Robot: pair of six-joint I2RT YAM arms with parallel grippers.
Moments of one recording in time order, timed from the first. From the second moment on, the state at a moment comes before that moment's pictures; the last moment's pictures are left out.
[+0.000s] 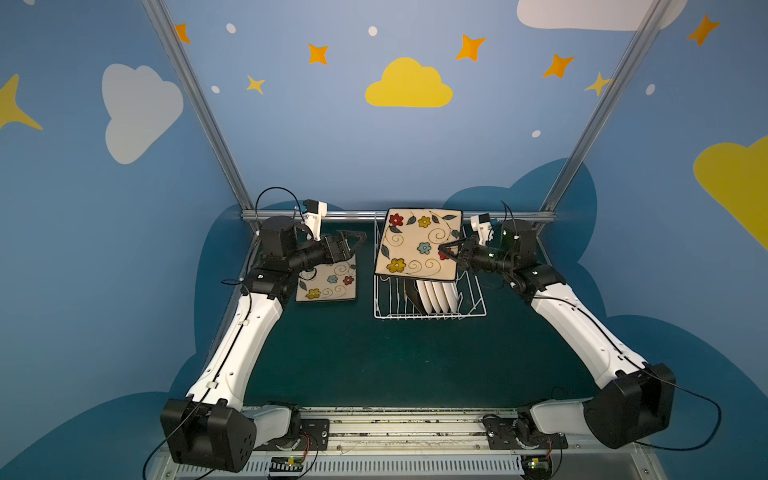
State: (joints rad) left arm -0.12 1.28 1.23 -0.22 0.74 -0.58; right arm 0.35 1.36 1.22 -0.21 -0.66 0.94
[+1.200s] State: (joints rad) left arm -0.28 1.60 1.33 -0.08 1.07 -0.77; right arm 0.35 1.40 1.20 -0.11 -0.76 0.96
